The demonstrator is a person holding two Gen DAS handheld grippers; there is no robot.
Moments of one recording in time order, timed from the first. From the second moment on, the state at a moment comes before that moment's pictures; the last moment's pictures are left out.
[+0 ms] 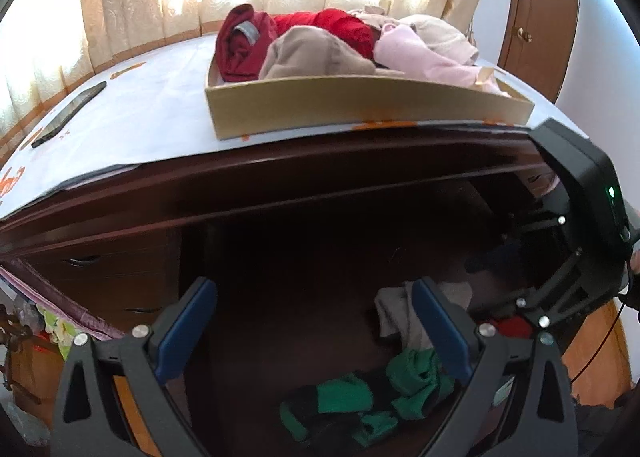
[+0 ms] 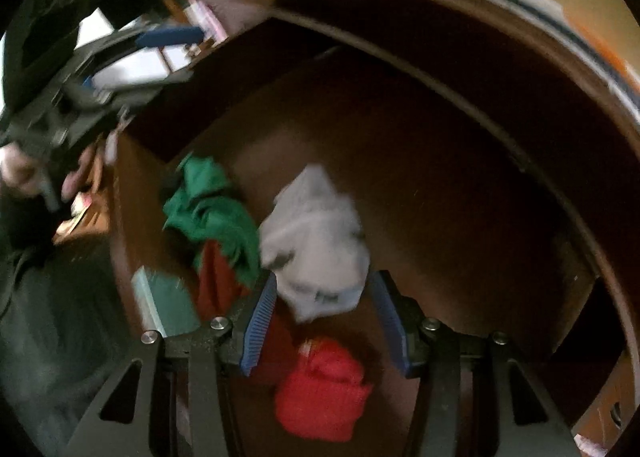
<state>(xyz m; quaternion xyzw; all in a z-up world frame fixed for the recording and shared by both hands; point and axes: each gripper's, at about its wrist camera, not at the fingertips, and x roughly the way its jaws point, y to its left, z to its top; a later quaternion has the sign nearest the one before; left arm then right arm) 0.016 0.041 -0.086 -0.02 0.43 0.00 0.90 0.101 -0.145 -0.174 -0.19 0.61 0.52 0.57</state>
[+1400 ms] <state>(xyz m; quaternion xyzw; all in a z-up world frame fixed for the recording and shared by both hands) 0.069 0.019 -0.176 -0.09 0.70 -0.14 0.69 0.100 -0.115 -0.211 -0.24 0.63 0.49 0.55</state>
